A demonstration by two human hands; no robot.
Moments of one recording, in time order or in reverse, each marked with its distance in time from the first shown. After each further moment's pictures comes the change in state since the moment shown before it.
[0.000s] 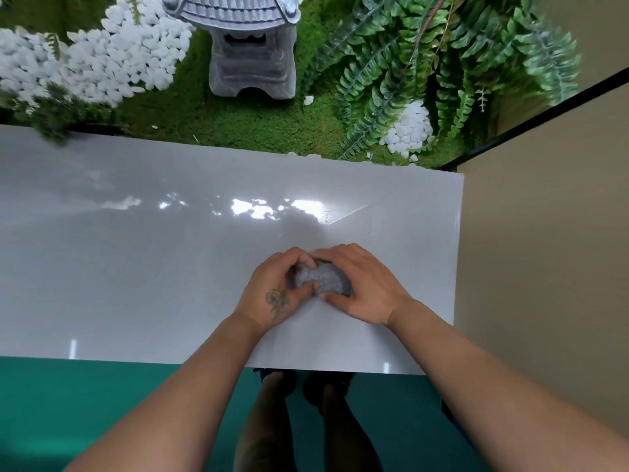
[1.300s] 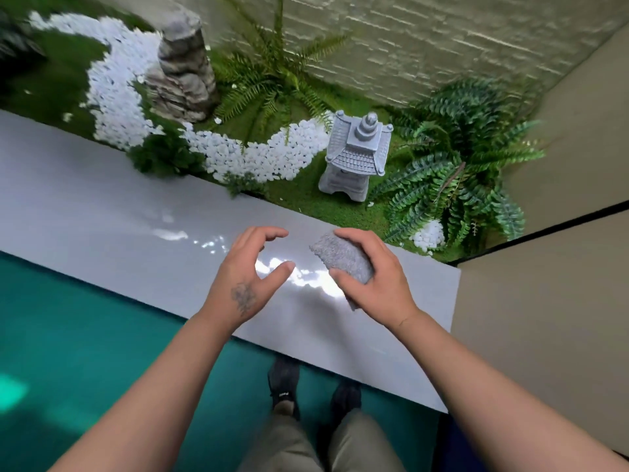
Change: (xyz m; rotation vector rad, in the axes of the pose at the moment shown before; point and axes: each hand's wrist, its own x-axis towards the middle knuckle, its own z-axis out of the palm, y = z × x) left_hand -0.193 0.175 -0.227 0.077 0.476 0.113; right_hand -0.033 -0.301 -0.128 0.246 0.353 -0.204
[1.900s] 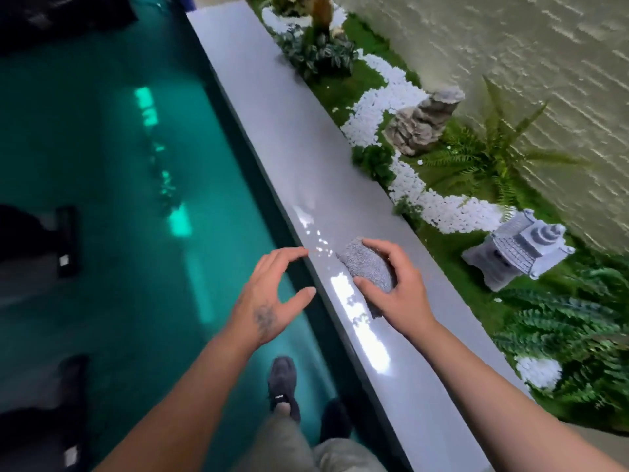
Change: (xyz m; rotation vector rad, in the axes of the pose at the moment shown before) left_hand -0.276 0.058 -0.040 0.086 0.632 -0.323; right_hand -0.049 -0.133 0.065 0.114 -0.575 -0.411
